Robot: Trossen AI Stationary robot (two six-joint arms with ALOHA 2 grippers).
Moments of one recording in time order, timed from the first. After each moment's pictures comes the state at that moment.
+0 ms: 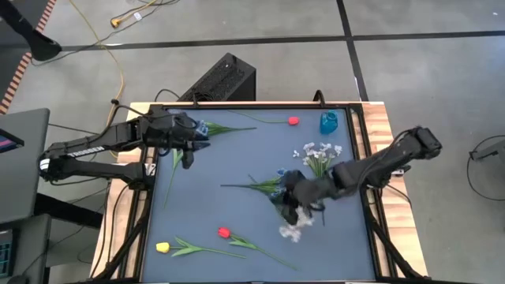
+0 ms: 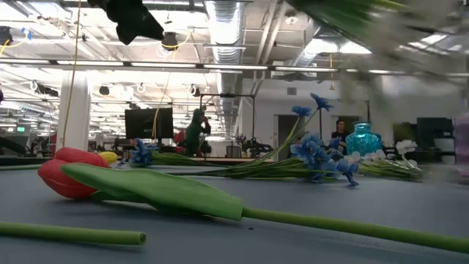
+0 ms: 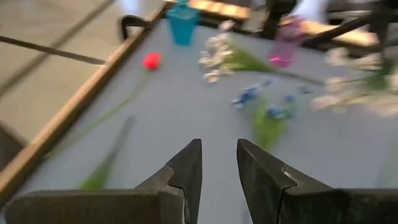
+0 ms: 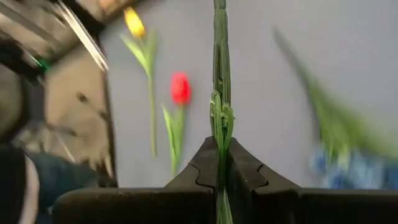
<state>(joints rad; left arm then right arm) 0.27 0.87 0.92 -0.54 0.06 -0.10 0.38 1.42 1.17 -0.40 0.23 0.75</state>
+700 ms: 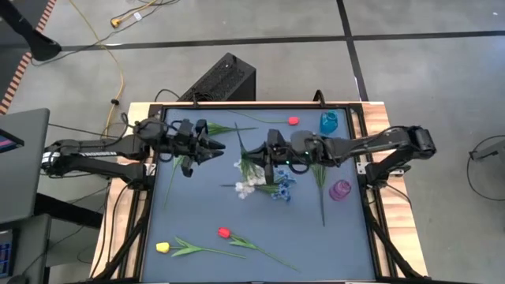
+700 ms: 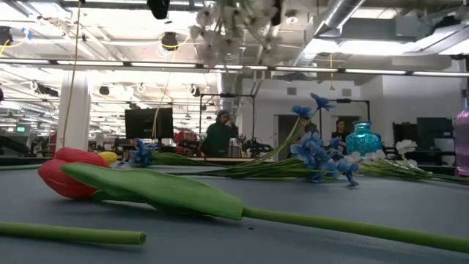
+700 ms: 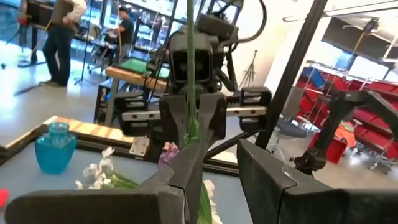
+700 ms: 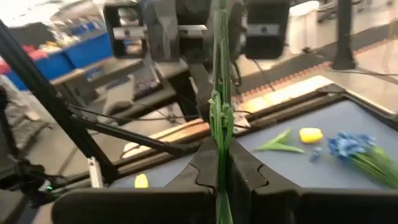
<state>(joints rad) 0.15 0.92 0.74 0.30 0.27 -0.33 0.06 1.49 1.17 0.23 0.09 0.37</state>
